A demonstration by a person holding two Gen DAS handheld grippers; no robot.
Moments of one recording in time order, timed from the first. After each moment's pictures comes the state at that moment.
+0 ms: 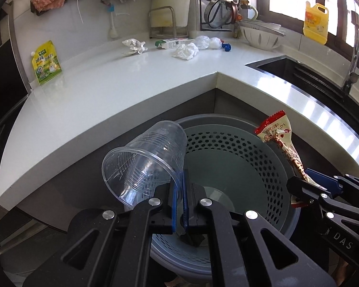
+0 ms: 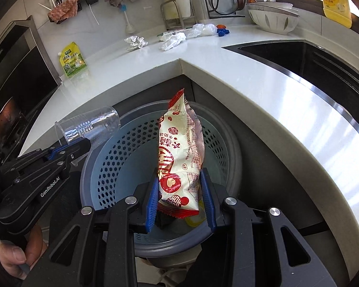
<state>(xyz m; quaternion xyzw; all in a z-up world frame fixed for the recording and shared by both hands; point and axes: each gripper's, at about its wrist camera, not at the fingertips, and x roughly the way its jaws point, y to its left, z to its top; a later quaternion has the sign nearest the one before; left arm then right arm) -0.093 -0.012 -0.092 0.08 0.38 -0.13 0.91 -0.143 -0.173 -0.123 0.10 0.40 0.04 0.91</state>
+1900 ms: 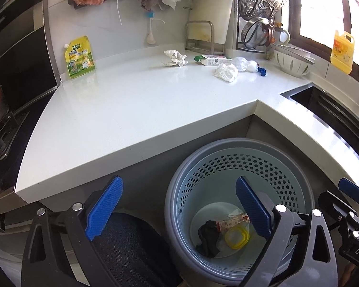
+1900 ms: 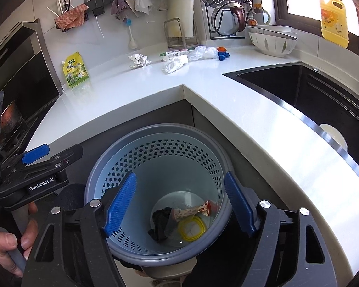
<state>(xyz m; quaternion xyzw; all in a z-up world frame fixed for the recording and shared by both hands) -0.084 0.031 -0.064 0.04 0.35 -0.06 0.93 -0.147 -0.173 -0.089 0.08 0.36 0.03 0.93</state>
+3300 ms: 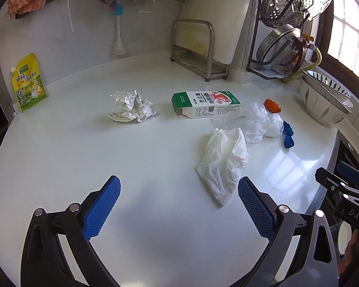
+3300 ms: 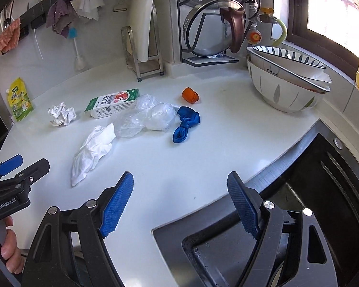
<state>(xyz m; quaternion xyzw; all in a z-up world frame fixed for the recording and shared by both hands) 0.184 -0.078 -0.031 0.01 0.38 -0.06 0.92 0.163 -0.291 -0.049 0.03 0.39 -0.02 0.92</state>
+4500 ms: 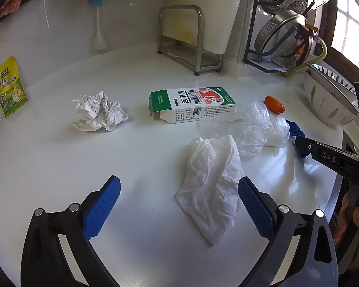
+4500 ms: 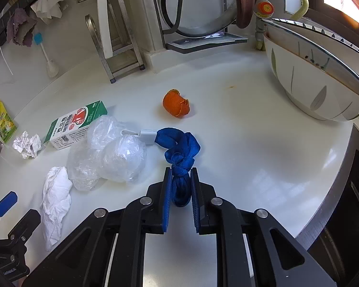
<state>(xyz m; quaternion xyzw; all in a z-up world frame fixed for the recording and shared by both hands) 0.226 -0.108 -0.045 0.01 0.40 -0.08 0.91 0.263 -0.326 -0.077 0.08 0.42 -0.01 0.90</state>
